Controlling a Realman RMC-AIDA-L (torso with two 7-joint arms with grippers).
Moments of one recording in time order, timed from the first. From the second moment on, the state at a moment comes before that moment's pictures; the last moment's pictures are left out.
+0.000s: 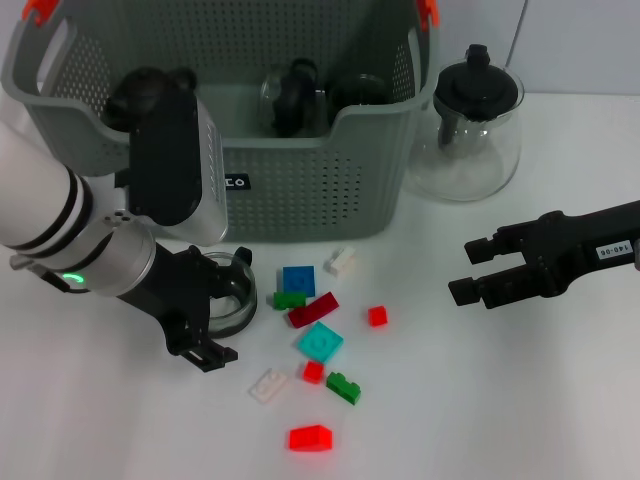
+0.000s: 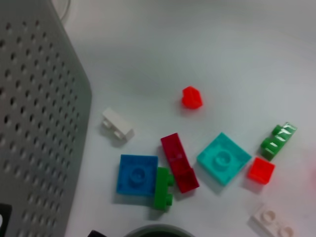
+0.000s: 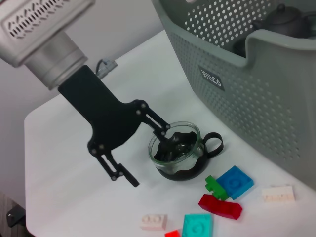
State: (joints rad) left arm -0.51 -2.18 1.32 1.35 2.65 1.55 -1.83; right arm 0.66 2.01 -0.88 -0.84 -2.17 -1.67 1.88
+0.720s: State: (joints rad) left arm -0.53 -2.18 1.33 1.22 2.66 1.46 -1.86; right arm 0.66 2.01 -0.88 -0.83 -2.18 -1.66 1.87
